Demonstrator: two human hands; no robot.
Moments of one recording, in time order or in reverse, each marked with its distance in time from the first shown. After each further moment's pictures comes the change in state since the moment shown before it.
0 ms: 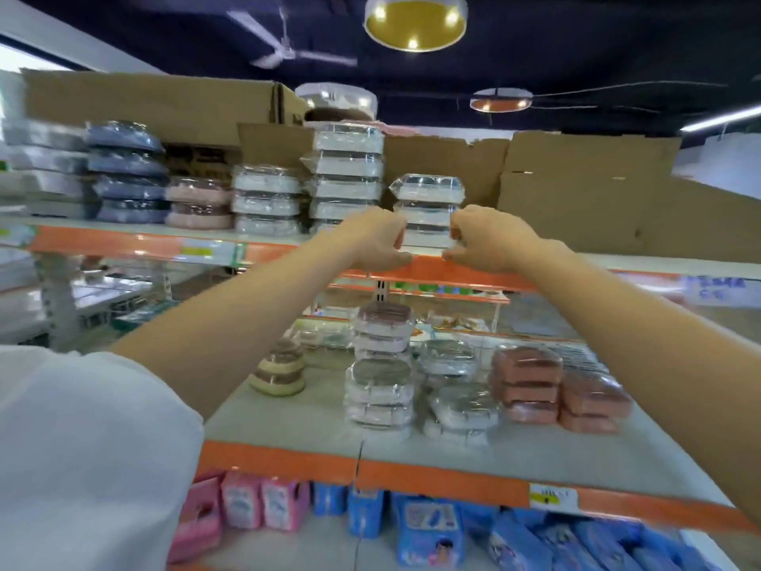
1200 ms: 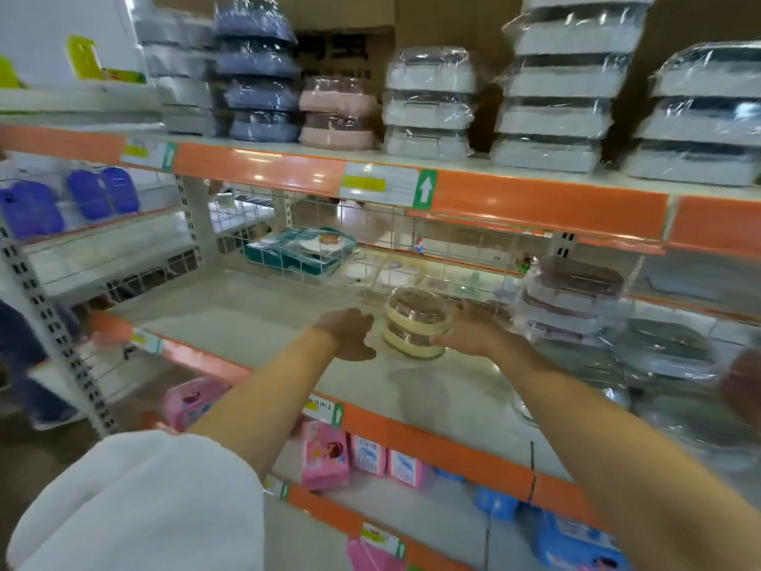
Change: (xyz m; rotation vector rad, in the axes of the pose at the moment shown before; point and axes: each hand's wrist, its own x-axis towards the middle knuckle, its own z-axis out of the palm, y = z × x) left_hand -0.132 -0.259 0.200 0.049 -0.624 -0.456; right_hand 0.125 -0.223 0.291 0.398 -0.583 0.021
